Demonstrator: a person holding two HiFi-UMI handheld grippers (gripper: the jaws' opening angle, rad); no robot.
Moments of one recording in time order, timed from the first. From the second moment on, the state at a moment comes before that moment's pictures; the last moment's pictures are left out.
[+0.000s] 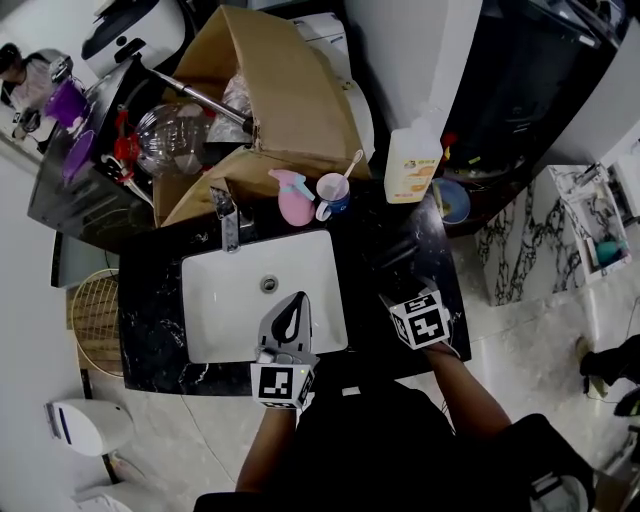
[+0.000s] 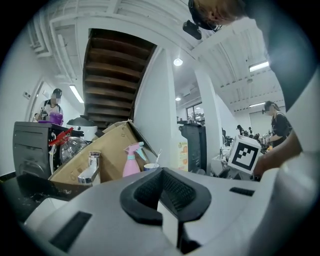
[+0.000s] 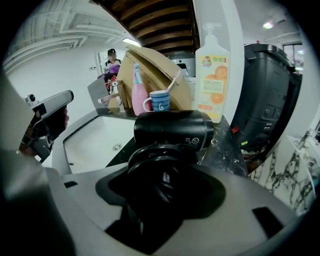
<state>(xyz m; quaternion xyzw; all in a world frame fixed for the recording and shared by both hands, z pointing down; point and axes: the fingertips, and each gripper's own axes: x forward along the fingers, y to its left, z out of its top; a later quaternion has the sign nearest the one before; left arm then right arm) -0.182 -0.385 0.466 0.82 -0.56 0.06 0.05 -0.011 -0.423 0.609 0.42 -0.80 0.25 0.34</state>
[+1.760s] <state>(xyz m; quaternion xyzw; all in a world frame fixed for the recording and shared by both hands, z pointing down) -0.202 -0.384 0.418 0.87 -0.49 0.02 -0.01 -0.051 -0.406 0.349 0.56 -0.82 -0.07 0.04</state>
